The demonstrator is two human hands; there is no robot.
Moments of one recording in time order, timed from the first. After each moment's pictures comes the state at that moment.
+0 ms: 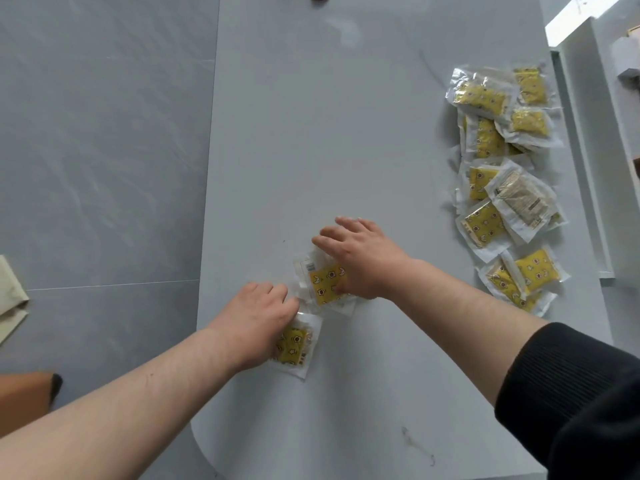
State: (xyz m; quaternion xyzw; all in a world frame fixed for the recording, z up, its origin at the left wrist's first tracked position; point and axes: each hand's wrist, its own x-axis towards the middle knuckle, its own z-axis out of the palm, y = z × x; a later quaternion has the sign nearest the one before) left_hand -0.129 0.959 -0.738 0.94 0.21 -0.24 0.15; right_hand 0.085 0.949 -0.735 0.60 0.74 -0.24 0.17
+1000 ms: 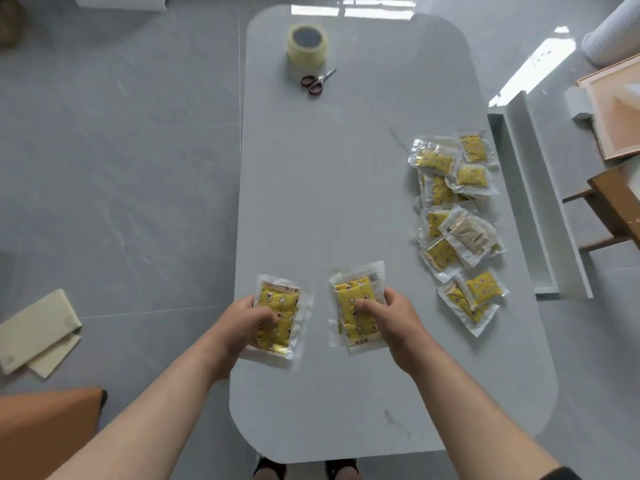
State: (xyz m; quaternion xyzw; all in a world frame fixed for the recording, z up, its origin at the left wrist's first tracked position) left_hand -0.153 0.966 -0.596 0.38 0.58 0.02 0.72; right_hand 0.063 0.868 -0.600 0.73 0.08 -0.56 -0.38
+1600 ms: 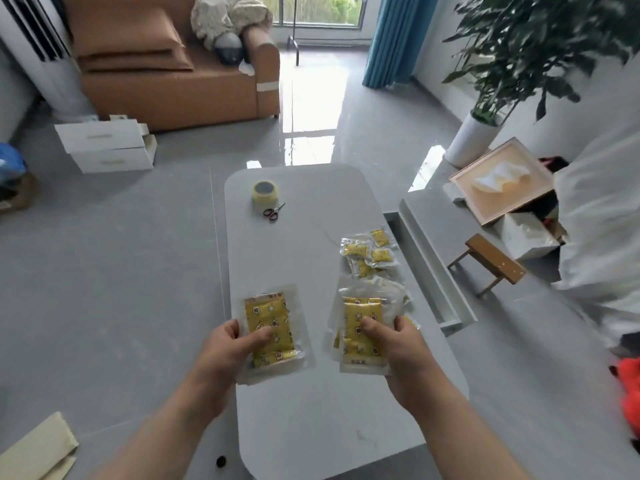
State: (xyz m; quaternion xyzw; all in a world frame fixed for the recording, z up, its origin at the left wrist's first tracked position) left_hand -0.181 0.925 -0.321 0.40 0.46 0.18 0.77; right_hand 0.019 0.785 -0.302 0.66 0.03 -0.47 -0.59
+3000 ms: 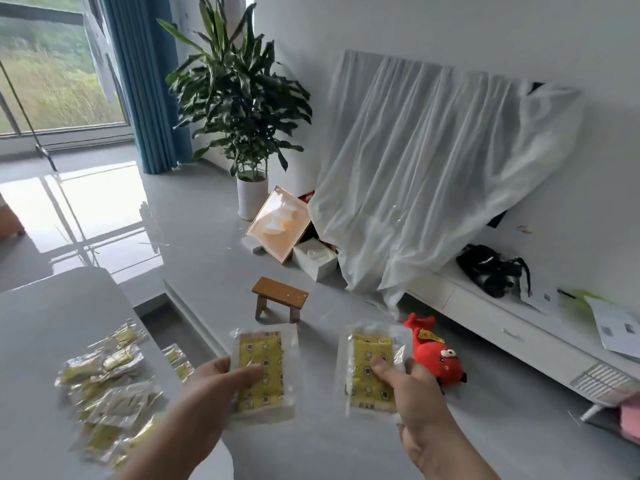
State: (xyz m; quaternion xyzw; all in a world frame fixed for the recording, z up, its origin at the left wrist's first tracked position) left_hand 0.283 0.529 -0.223 0.52 0.31 0.00 0.80; right_hand 0.357 0.297 -0.196 0.66 -0.12 -0.16 -0.72
